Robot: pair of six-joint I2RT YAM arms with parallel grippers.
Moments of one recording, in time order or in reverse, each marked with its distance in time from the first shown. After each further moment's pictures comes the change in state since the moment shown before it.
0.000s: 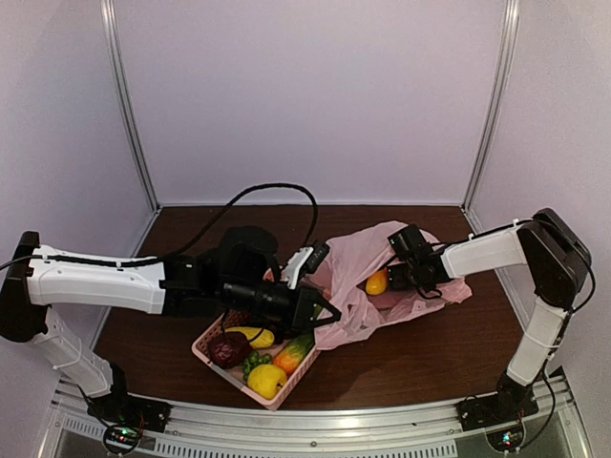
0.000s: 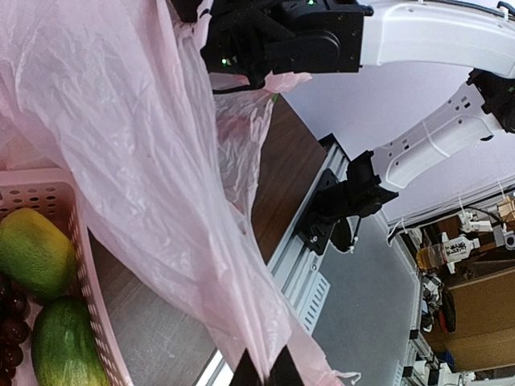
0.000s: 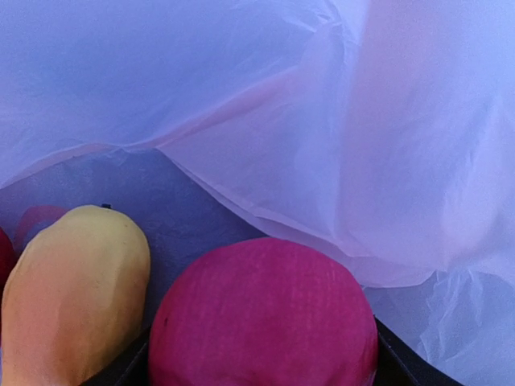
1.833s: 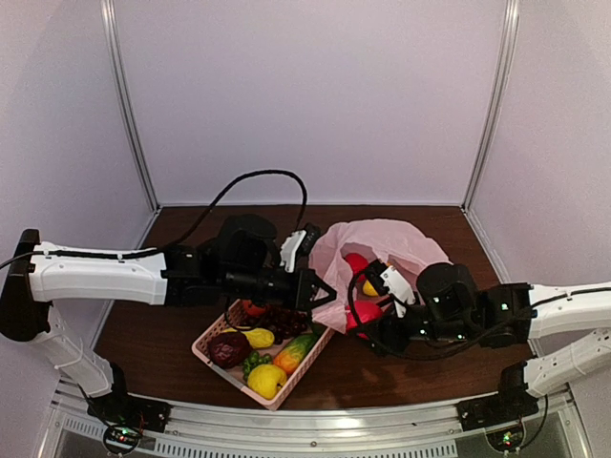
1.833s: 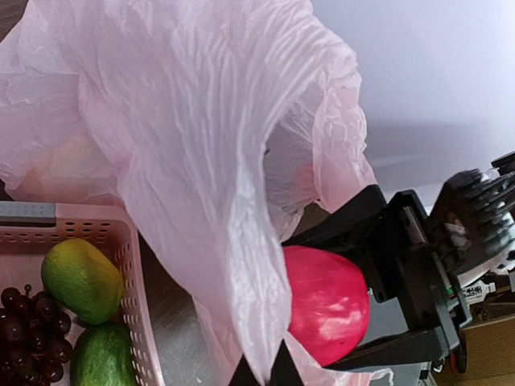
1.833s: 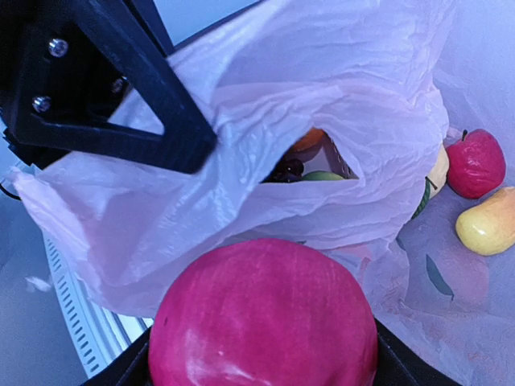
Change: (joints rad) left arm 0.047 0.016 0.043 -0.019 -0.105 -0.021; right arm 0.631 -0.710 -0.245 -0.104 -0.336 -0.006
